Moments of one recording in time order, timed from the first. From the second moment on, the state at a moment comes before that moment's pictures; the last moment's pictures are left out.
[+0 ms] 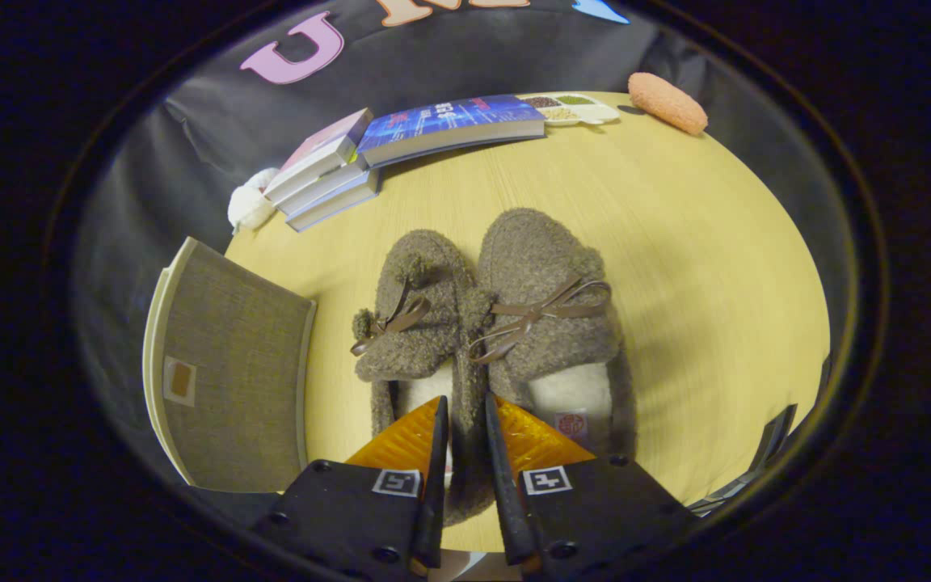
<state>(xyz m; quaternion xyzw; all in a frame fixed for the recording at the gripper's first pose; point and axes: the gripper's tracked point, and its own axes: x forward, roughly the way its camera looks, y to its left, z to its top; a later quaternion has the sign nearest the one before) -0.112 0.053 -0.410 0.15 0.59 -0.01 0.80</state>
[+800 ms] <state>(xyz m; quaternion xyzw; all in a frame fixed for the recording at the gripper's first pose) -0.098 0.073 -0.381 0.24 0.57 -0.02 0.79</state>
